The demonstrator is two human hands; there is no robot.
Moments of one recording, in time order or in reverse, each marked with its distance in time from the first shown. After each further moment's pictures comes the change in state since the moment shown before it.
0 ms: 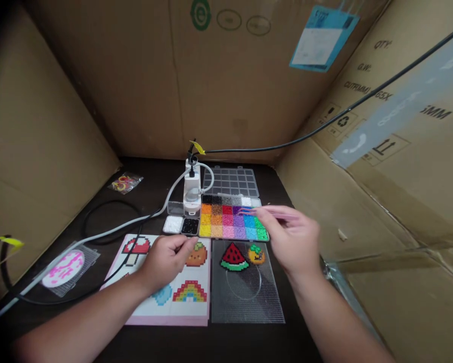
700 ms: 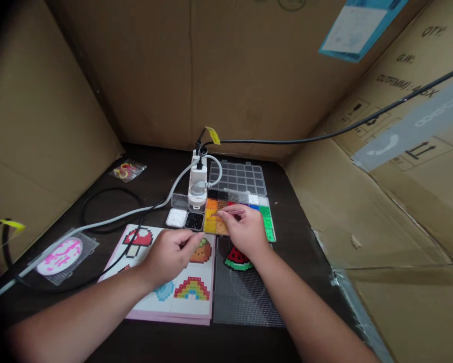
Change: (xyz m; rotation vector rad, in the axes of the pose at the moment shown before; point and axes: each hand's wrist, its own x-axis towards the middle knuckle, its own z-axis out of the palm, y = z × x) left_hand 0.002 0.000 0.003 -0.026 0.019 0.050; right_hand -0.009 0.033 0.070 -0.117 -0.360 0.037
